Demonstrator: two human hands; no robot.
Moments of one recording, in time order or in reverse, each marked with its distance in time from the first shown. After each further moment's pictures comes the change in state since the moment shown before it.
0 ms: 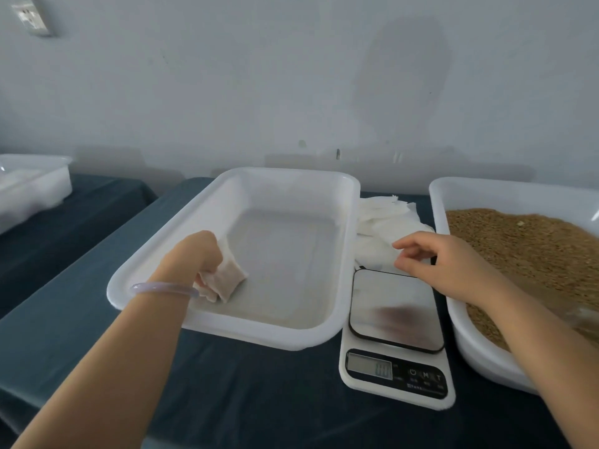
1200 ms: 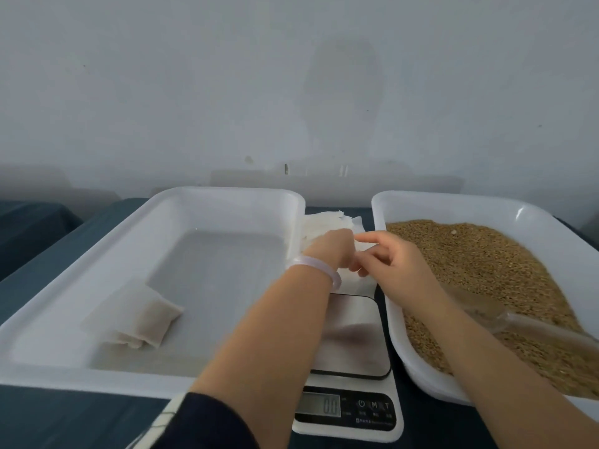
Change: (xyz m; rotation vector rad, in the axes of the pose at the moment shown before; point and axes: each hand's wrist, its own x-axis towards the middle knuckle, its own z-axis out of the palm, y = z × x) left_hand -0.024 0.267 0.057 0.214 0.050 0.780; right_hand 0.007 0.002 -0.003 0.326 0.253 0.036
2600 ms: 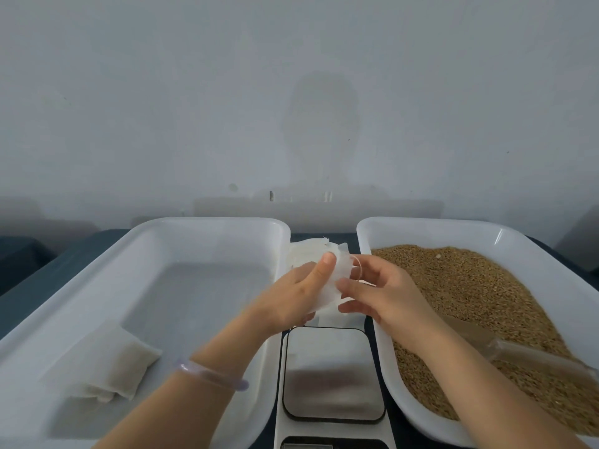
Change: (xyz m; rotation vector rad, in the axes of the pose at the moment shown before) left_hand -0.105 -0.034 -0.010 -0.930 0.135 0.252; right_hand 0.006 -0.004 -0.003 0.589 -0.068 0.136
